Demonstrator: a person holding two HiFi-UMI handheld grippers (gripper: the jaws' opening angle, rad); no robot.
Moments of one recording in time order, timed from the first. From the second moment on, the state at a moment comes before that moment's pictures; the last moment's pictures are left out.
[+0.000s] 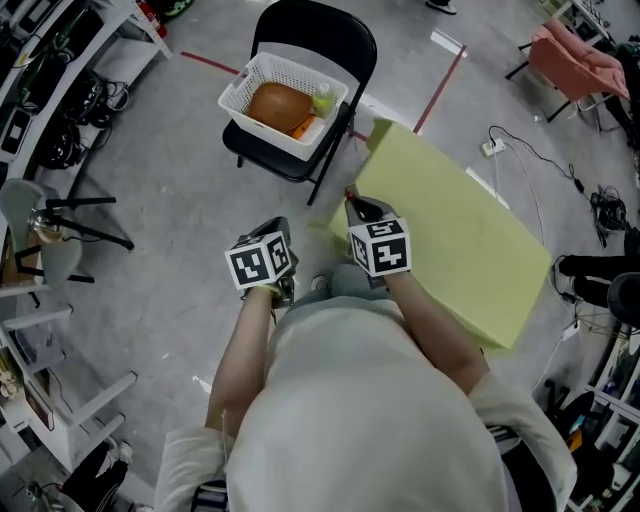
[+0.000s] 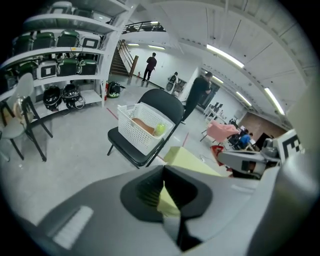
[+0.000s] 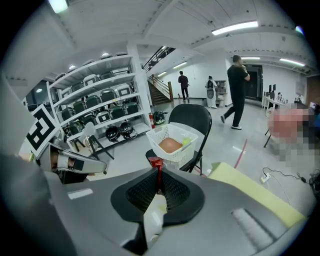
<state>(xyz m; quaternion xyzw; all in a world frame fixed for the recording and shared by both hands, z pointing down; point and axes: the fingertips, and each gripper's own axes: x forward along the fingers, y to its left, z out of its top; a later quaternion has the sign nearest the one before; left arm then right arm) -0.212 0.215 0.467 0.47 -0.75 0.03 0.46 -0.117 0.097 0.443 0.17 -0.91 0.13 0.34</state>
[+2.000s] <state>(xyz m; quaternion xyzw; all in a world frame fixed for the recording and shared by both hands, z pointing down) -0.441 0.064 0.477 0.43 -0.76 0.03 0.49 -0.378 -0.040 0.464 0.08 -0.91 0.14 0.38</state>
